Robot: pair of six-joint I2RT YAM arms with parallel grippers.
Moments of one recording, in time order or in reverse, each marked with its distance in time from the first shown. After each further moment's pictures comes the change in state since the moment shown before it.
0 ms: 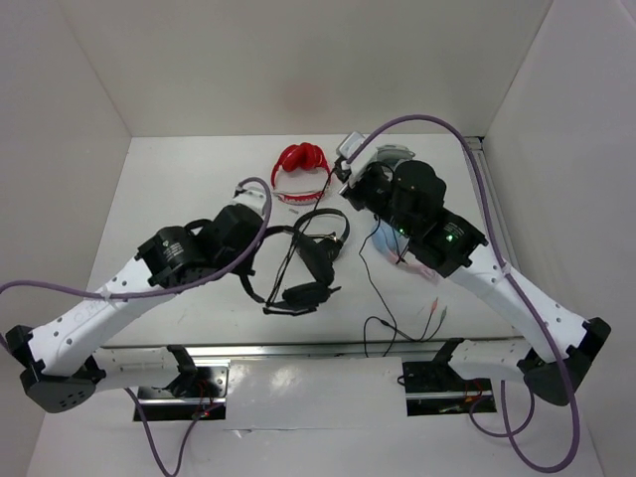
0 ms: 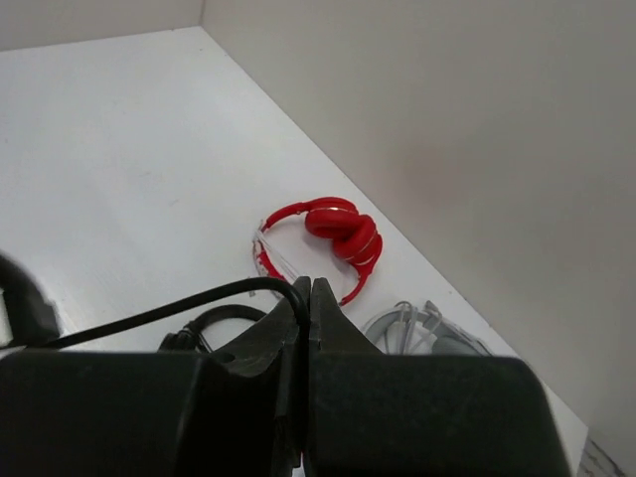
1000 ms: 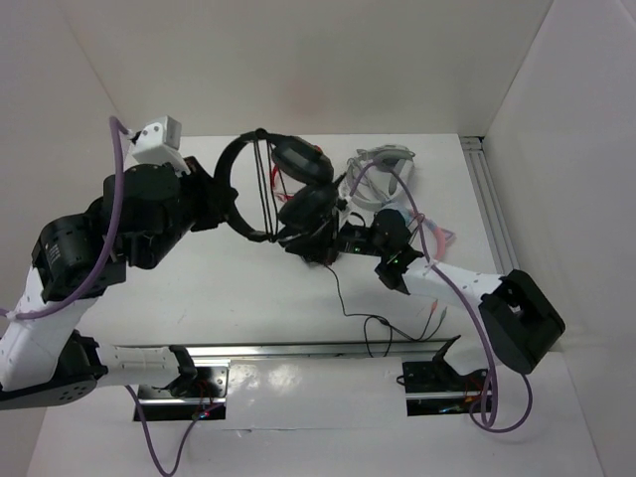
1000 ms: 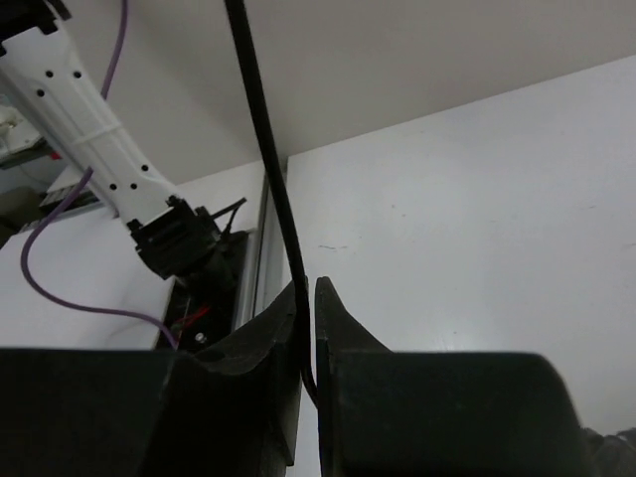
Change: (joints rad) left arm -0.090 0.031 0.603 -0.048 -0.149 -0.279; right arm -0.105 0.219 -0.584 1.018 -0.840 0.785
